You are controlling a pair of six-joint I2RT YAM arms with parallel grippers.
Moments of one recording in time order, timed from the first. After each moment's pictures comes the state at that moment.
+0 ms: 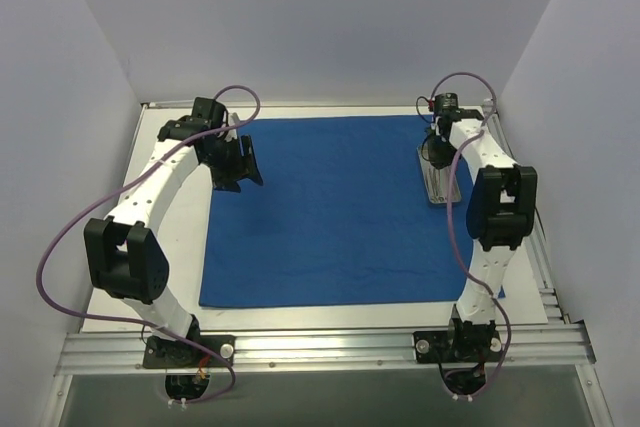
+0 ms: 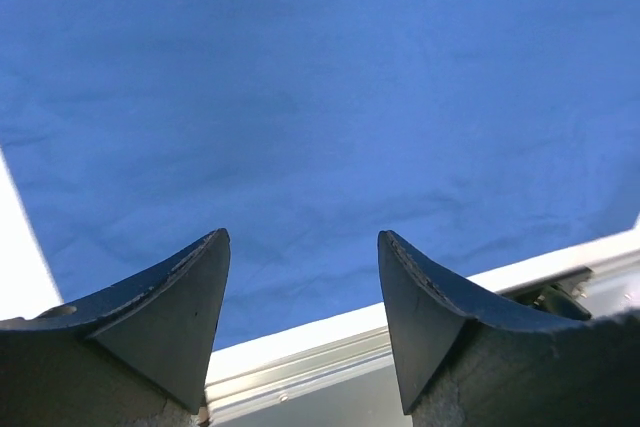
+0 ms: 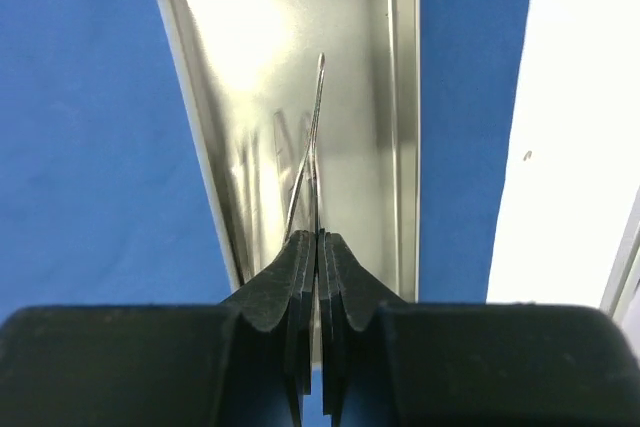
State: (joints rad) left arm -0.23 1.67 1.54 -1.01 0.23 -0.43; right arm 0.03 2.06 1.65 -0.75 0.20 0.00
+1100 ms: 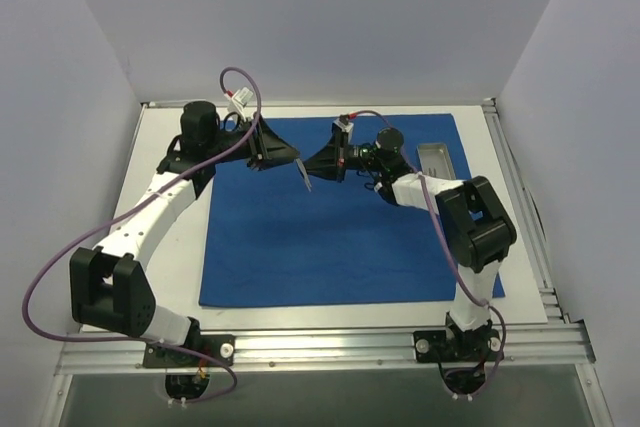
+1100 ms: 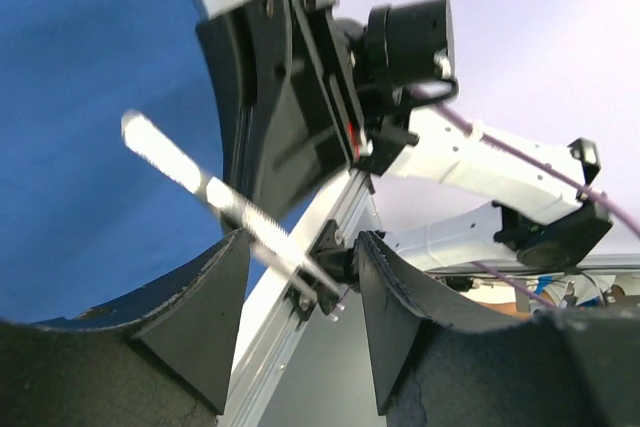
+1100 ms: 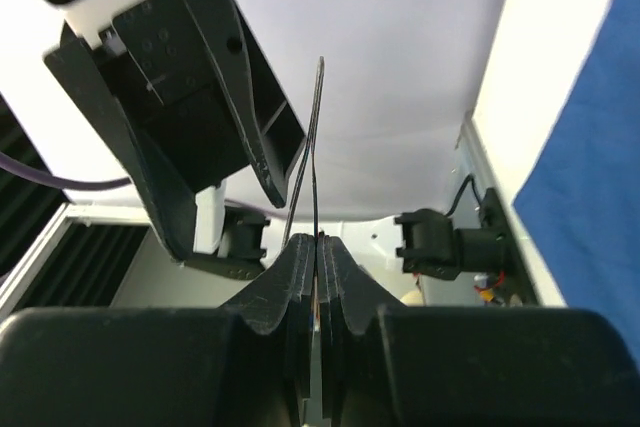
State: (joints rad) left arm -0.27 1.46 1.21 -0.10 0.87 -0.84; right arm 0.42 1.90 1.05 0.98 -1.05 1.69
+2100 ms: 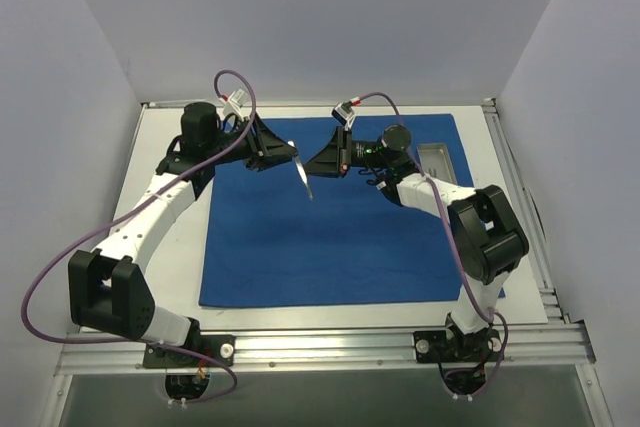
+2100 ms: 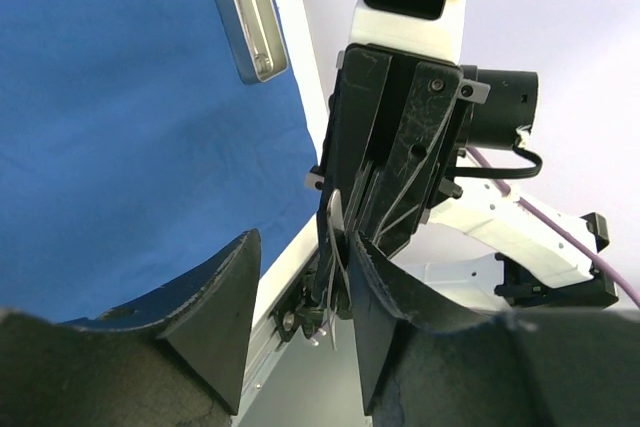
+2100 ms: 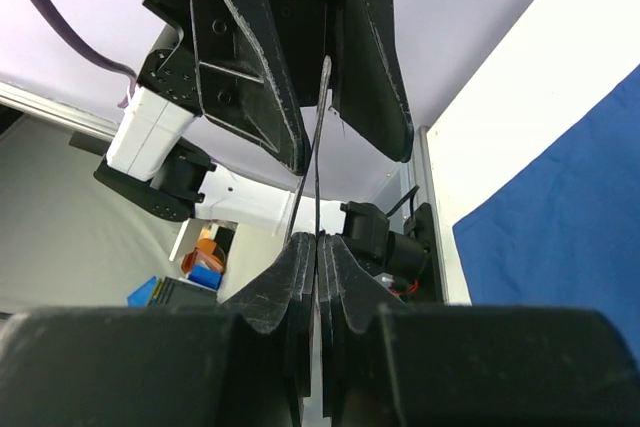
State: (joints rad) left arm -0.28 1.45 1.22 -0.14 0.77 -0.92; right arm 0.46 1.80 1.06 1.02 -1.10 1.39
